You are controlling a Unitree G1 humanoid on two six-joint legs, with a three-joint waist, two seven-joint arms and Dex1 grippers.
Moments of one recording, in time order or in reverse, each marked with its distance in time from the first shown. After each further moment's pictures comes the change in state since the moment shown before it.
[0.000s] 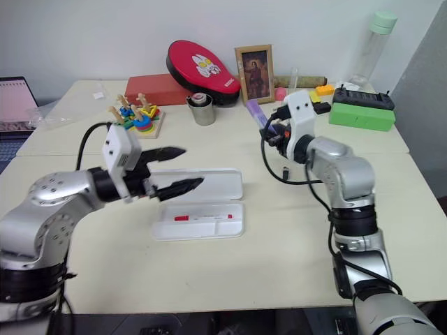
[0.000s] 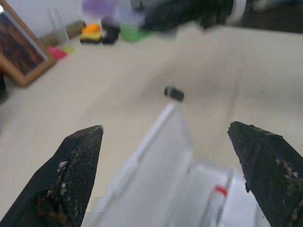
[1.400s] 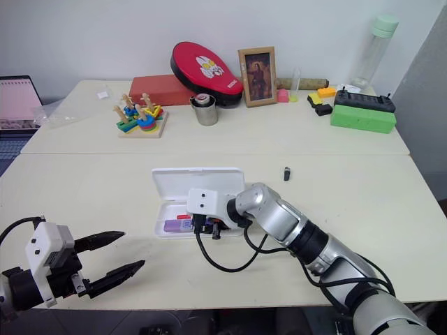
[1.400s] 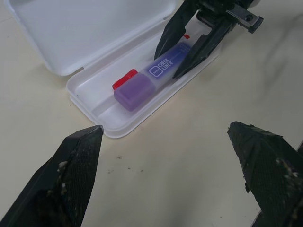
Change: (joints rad) left arm 0.840 -0.031 0.473 -0.279 -0.062 -0.080 -0.070; right arm -0.005 0.142 0.733 0.161 -0.364 -0.234 0.338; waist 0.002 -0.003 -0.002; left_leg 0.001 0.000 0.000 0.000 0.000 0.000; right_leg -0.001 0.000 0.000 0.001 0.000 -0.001
